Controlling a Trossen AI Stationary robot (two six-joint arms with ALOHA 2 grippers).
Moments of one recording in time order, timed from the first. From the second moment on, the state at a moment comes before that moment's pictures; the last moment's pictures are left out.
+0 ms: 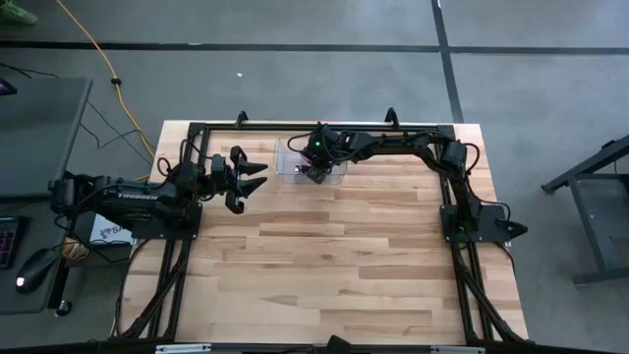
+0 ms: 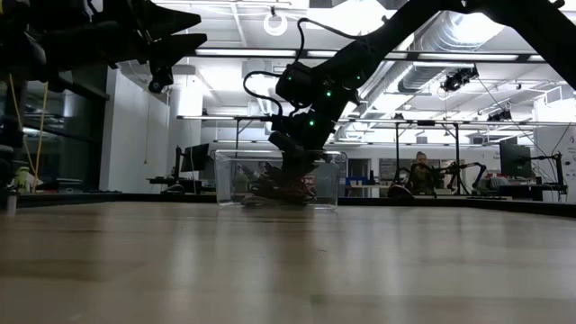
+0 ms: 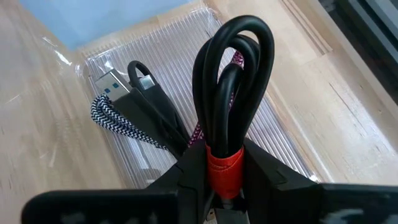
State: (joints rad) left arm 0.37 0.87 0.16 0.98 0.13 -0.21; right arm -0.39 2.10 1.49 -0.36 0.05 0.05
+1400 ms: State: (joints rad) left arm 0.37 0.87 0.16 0.98 0.13 -0.21; right arm -0.39 2.10 1.49 -0.35 0.05 0.06
